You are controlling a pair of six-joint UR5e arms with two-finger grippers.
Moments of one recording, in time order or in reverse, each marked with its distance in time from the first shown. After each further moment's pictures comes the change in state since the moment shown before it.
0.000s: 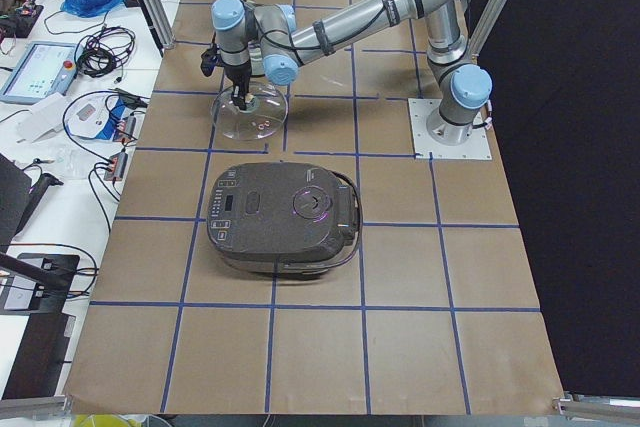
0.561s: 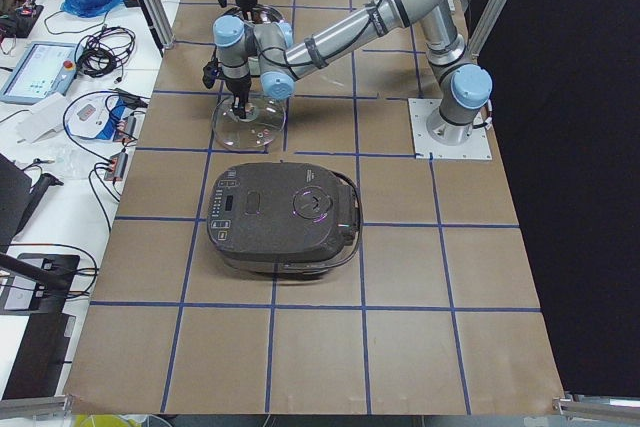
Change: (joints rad) left arm -0.013 -0.084 -0.007 0.103 -0.019 -0.018; right arm 0.035 0.017 0.066 -0.049 0.006 -0.005
